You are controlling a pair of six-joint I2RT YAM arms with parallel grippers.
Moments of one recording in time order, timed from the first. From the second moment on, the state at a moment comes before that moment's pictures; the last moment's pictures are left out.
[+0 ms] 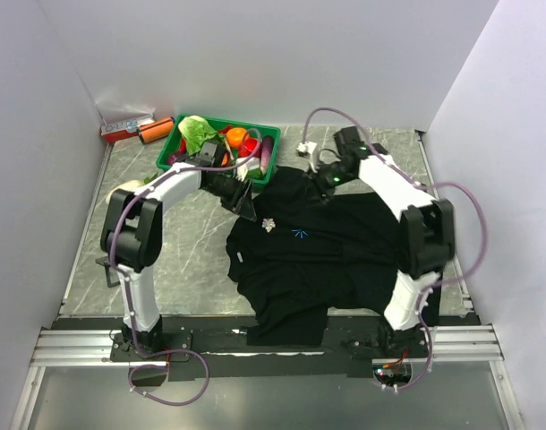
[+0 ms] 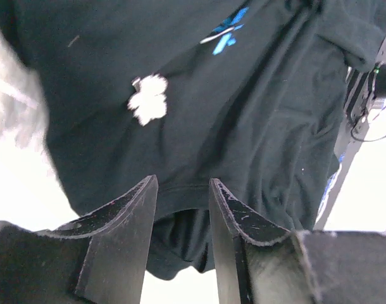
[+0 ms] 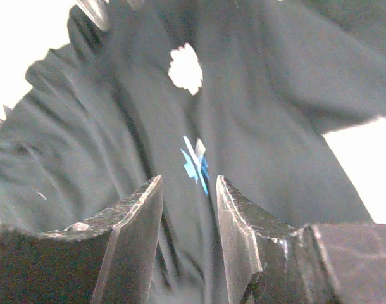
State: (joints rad) left arm -0.35 1.95 1.50 -0.68 0.81 0.21; right arm 0.25 1.82 1.53 -0.85 -0.74 -0.65
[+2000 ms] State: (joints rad) left arm -0.25 2.17 1.49 -0.61 0.90 0.07; right arm 0.41 2.36 1.82 -0.81 -0.90 -0.27
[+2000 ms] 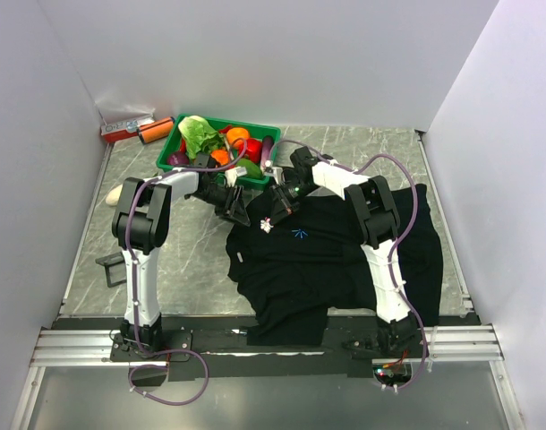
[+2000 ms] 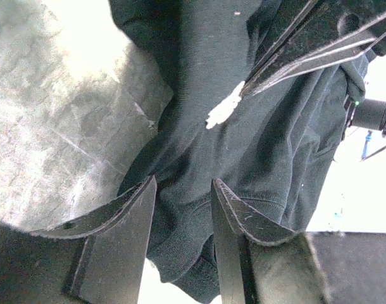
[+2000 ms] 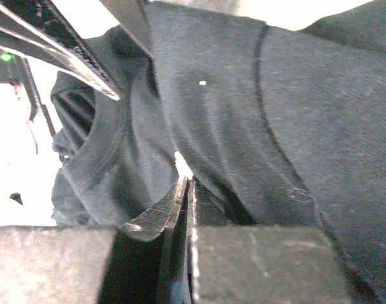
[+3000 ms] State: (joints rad) left arm -0.31 2.17 1.55 -0.59 1.08 0.13; right arm 0.41 2.36 1.83 -0.88 -1.12 -0.27
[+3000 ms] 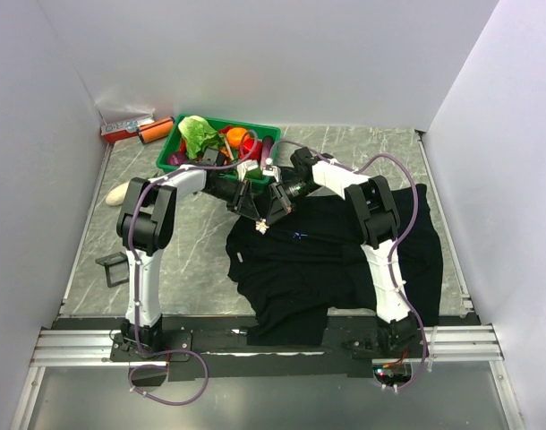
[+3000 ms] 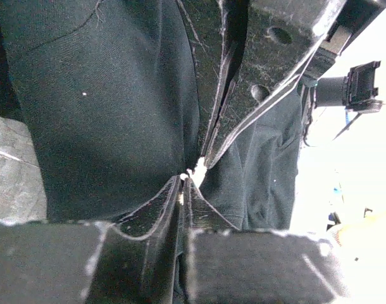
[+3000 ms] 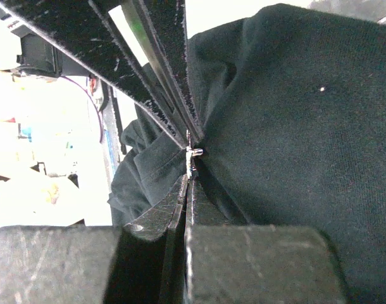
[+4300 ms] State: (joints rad) left arm -0.33 2.19 1.58 -0.74 1.07 0.28; right arm 0.41 2.36 1.85 -0.88 -1.12 -0.25
